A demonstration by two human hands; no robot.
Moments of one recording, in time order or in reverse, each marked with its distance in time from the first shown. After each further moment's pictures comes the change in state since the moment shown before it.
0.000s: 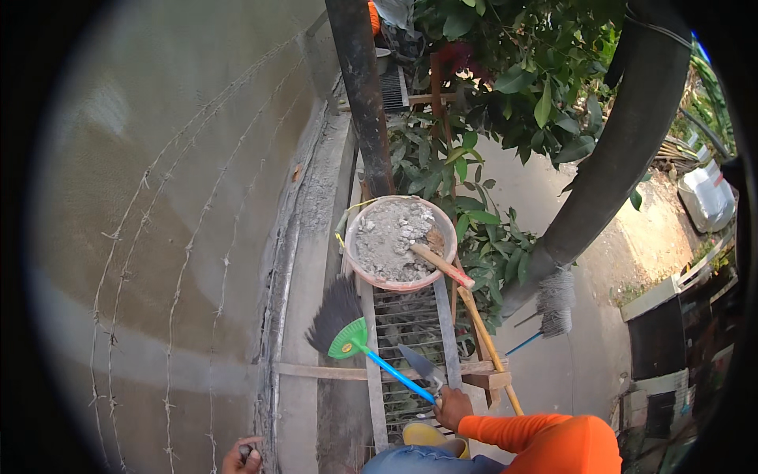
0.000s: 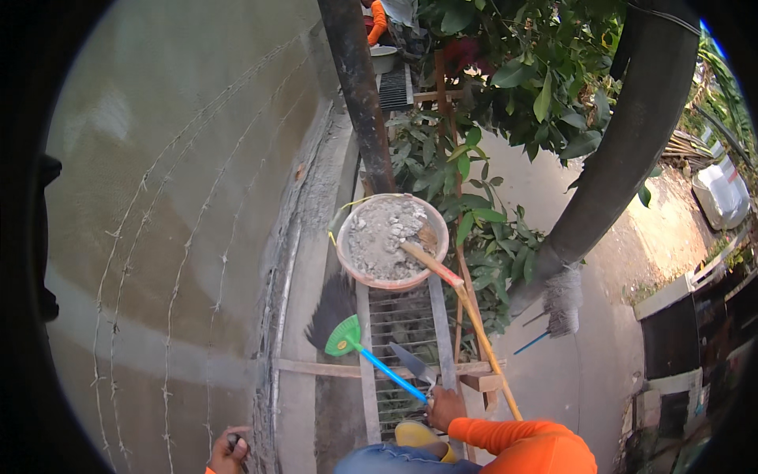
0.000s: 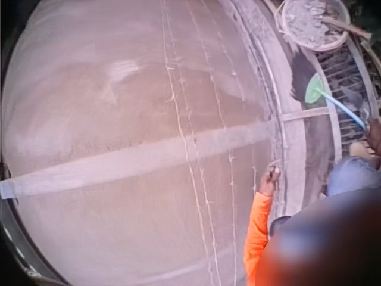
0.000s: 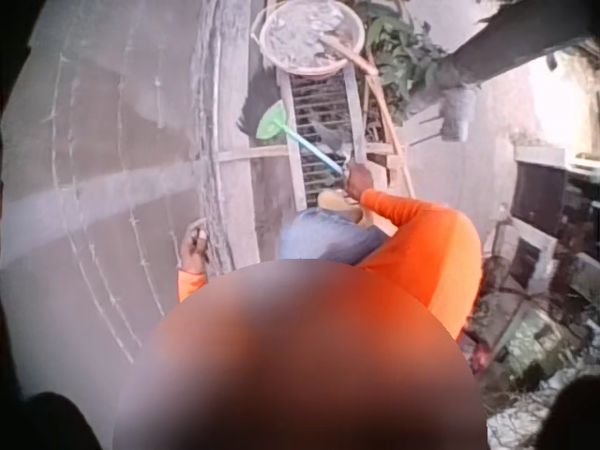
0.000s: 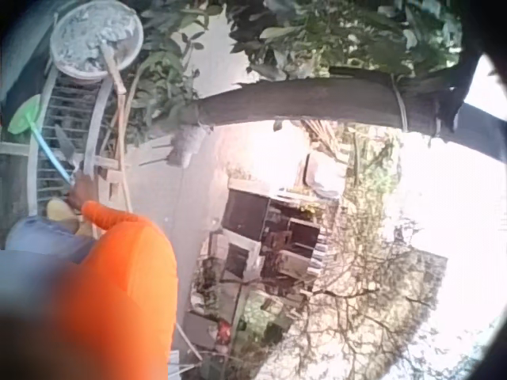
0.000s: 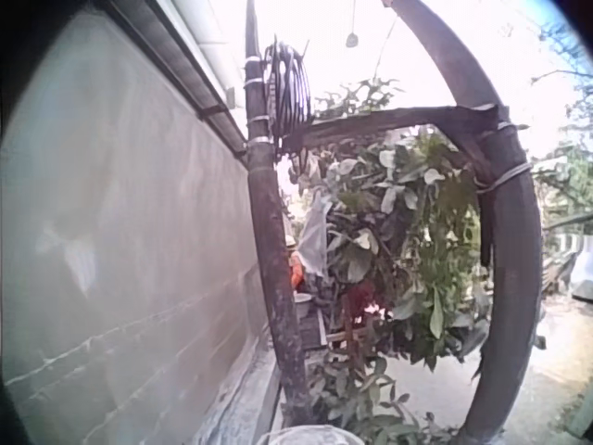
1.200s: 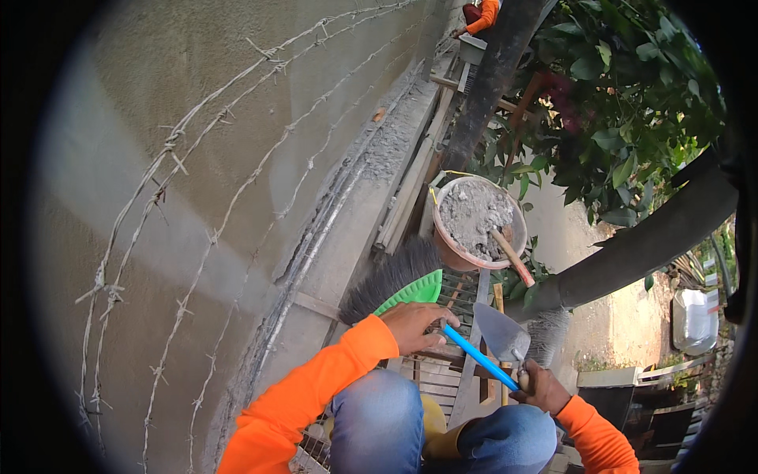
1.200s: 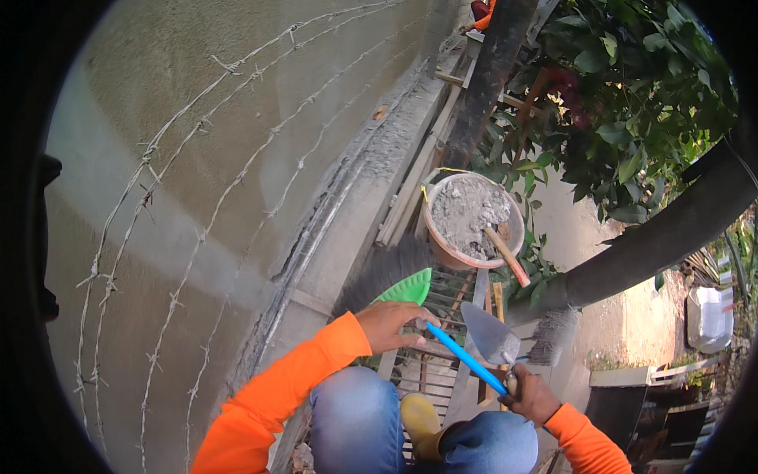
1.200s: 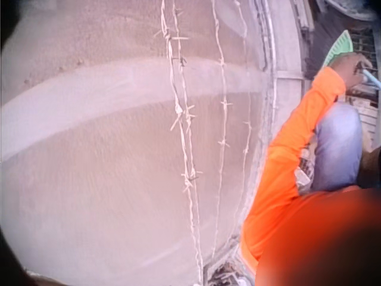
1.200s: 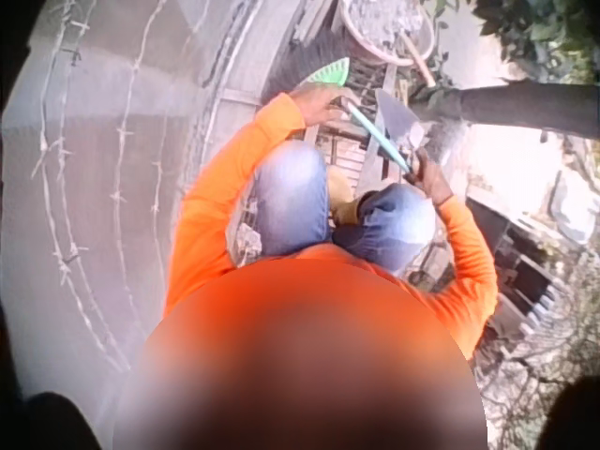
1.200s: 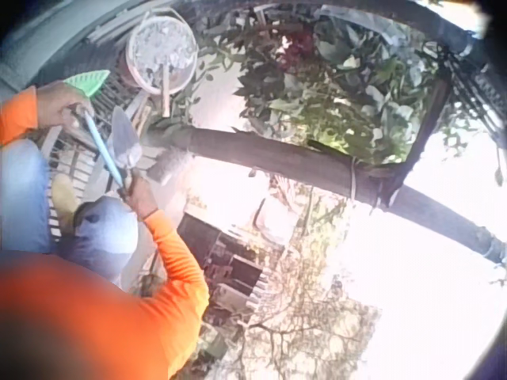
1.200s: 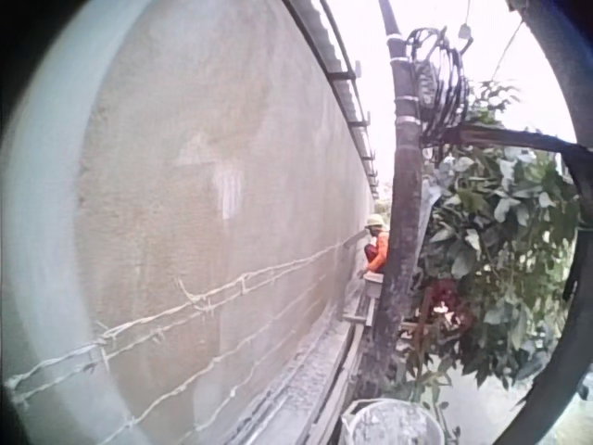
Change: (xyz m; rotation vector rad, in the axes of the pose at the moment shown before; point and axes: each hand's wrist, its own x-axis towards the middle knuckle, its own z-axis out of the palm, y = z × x) left_hand 0.181 0.084 0.145 0.339 -0.648 0.855; right_hand -0.045 -0.110 -0.245 -0.149 -0.275 -0.010
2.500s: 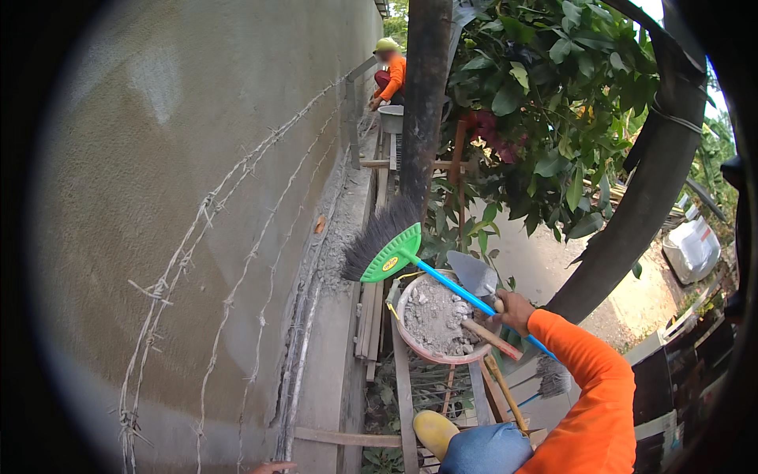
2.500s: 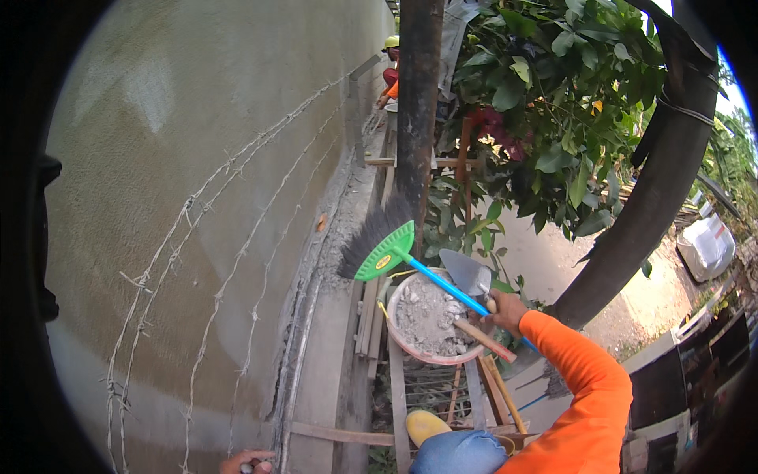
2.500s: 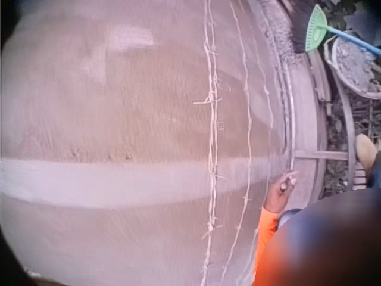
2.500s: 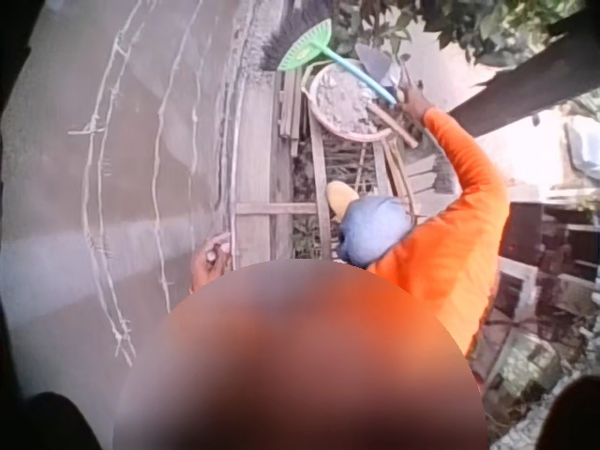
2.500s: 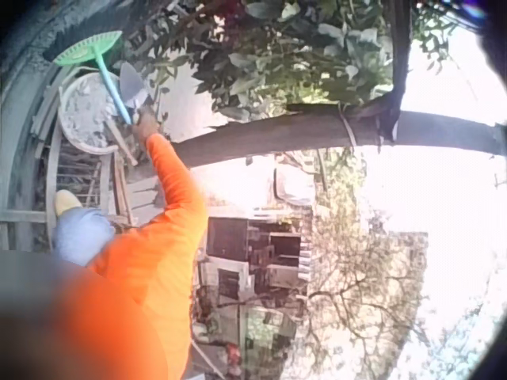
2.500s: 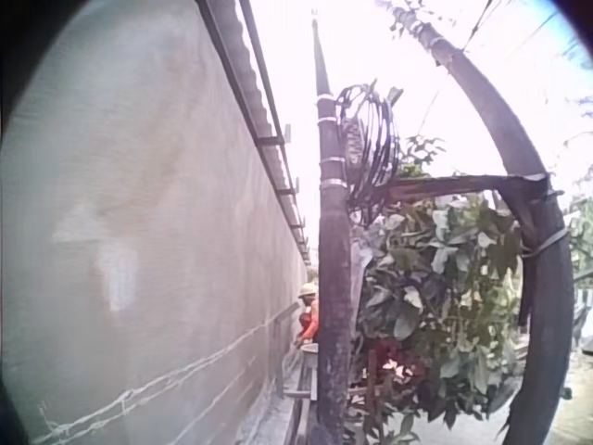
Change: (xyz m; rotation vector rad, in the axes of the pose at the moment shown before) left_hand -0.168 0.039 -0.110 -0.227 0.602 -0.687; right_hand 0.315 0.060 -0.146 0.012 0.435 -0.119
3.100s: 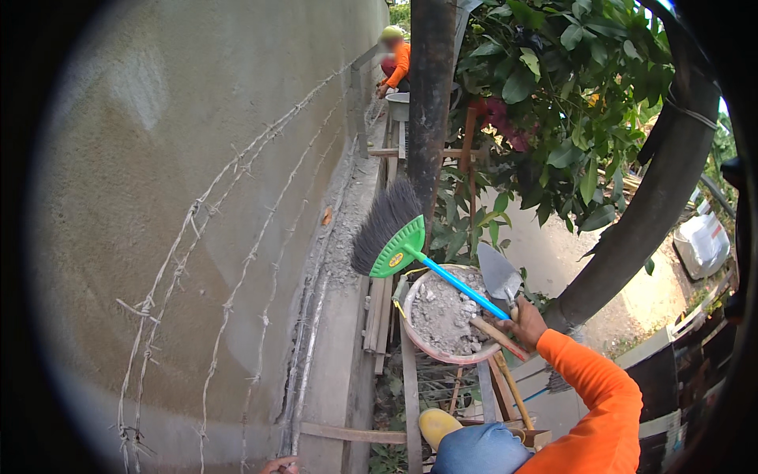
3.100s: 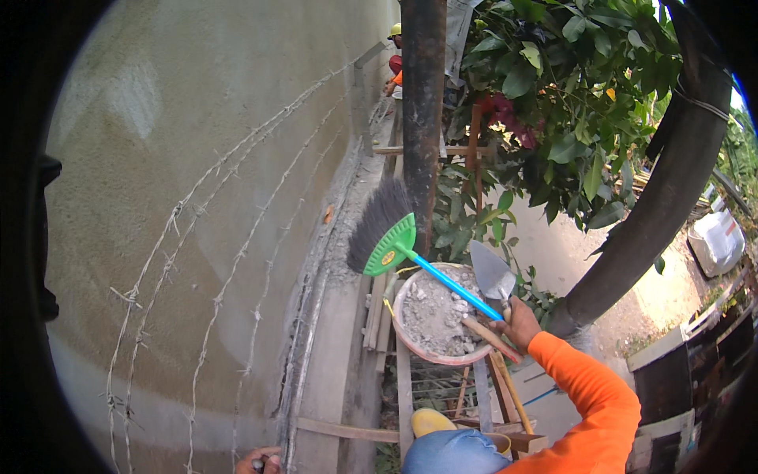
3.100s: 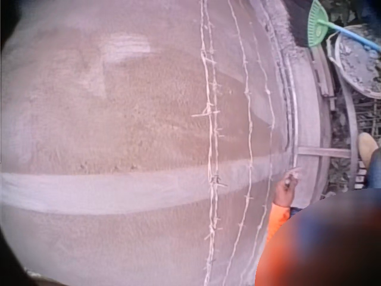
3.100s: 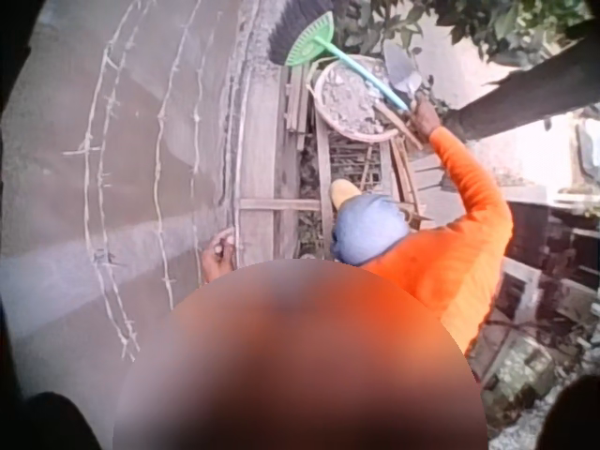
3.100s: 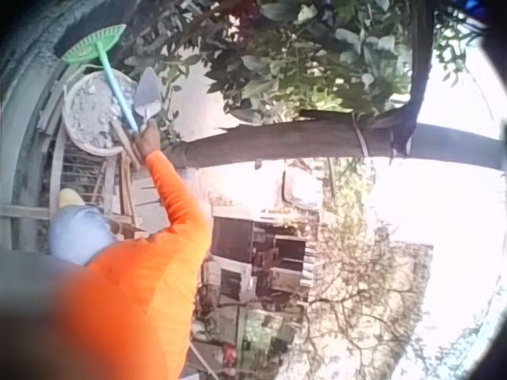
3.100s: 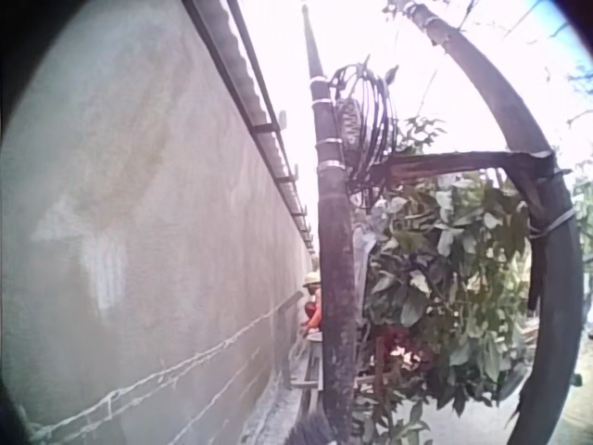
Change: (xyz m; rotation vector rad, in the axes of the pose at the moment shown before) left_hand 0.012 -0.042 0.027 -0.127 0.113 0.011; right_hand -0.034 -0.013 0.017 0.140 0.191 0.157
